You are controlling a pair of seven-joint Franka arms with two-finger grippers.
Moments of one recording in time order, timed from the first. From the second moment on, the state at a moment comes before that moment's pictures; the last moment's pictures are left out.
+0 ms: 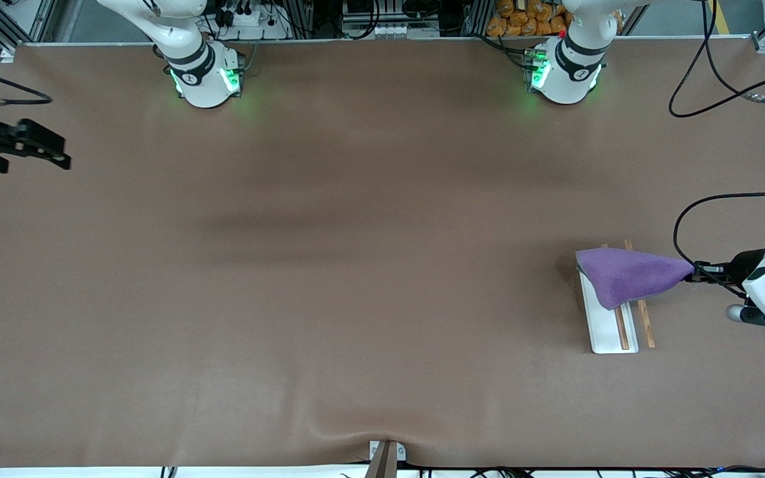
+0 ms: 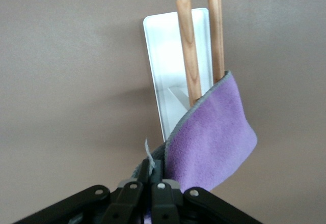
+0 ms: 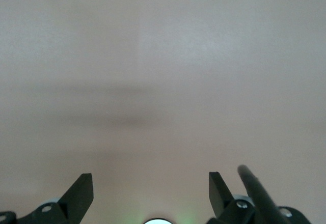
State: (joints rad) left arm 0.18 0.54 -0.01 -1.41 -0.09 1.75 0.35; right arm -0.12 0.04 0.12 -1.43 0.00 1.39 -0.03
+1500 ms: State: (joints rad) left arm 0.27 0.64 -0.01 -1.41 -0.14 1.82 0.50; right arm -0.03 0.01 0.01 -1.48 -0.02 1.43 -0.03
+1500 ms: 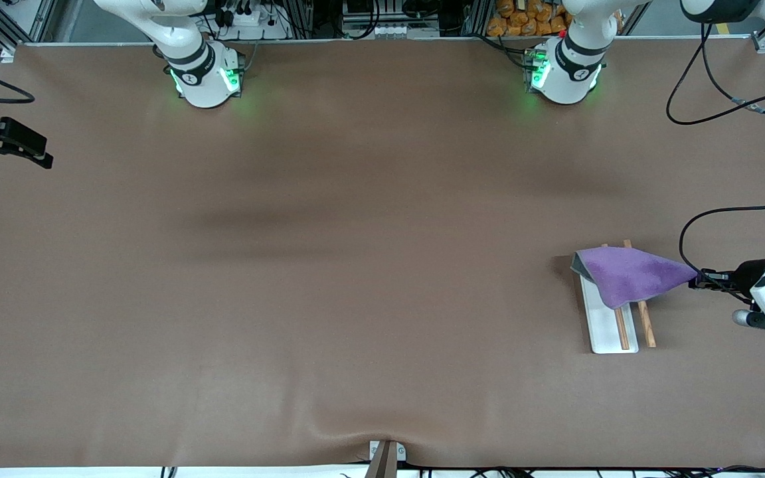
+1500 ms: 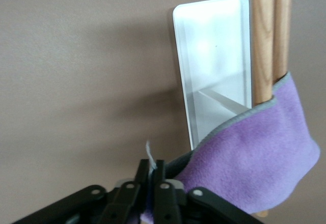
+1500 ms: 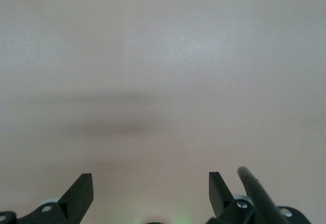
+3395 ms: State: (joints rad) left arm 0.12 0.16 -0.11 -1.36 -0.01 1.49 0.04; right arm -0.03 0.01 -0.01 -1.48 -0.02 1.44 -0.07
